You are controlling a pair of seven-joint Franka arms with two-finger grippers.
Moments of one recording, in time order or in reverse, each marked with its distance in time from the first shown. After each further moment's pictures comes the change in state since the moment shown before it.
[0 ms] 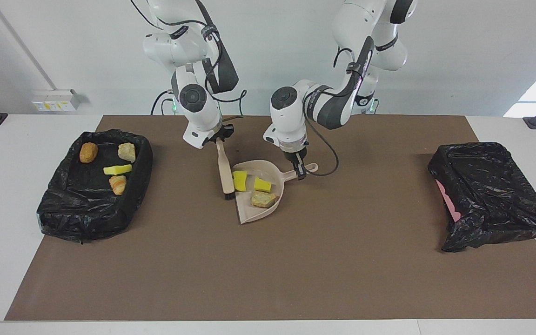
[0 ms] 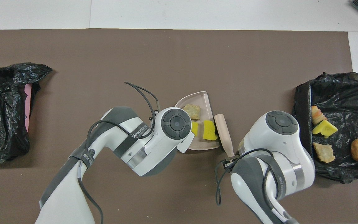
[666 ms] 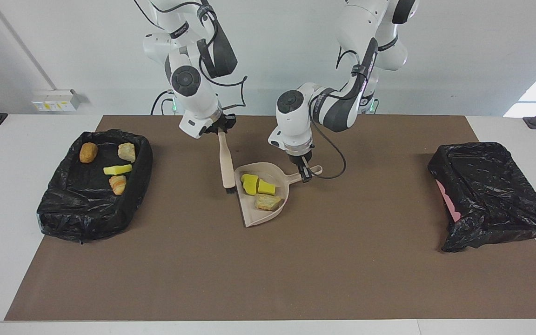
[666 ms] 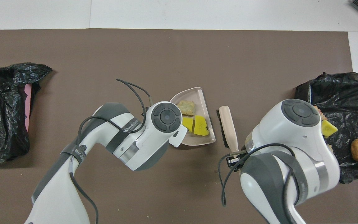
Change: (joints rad) left arm 0.098 -0.001 0.009 -0.008 -0.005 0.027 0.092; right arm 0.003 -0.166 -0.003 0.150 -0.022 -0.293 0.196
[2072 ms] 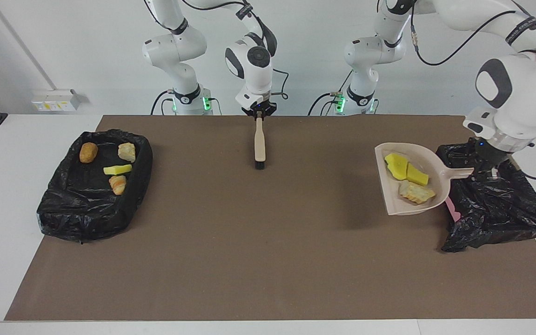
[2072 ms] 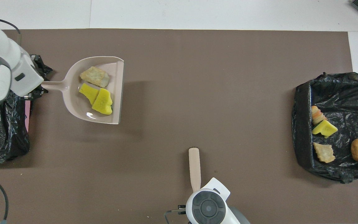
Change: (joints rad) left arm 0.742 -0.087 0.027 0.300 -0.086 -0.316 1.151; right arm 0.490 0.019 0.024 -0.411 0.066 0.600 0.425
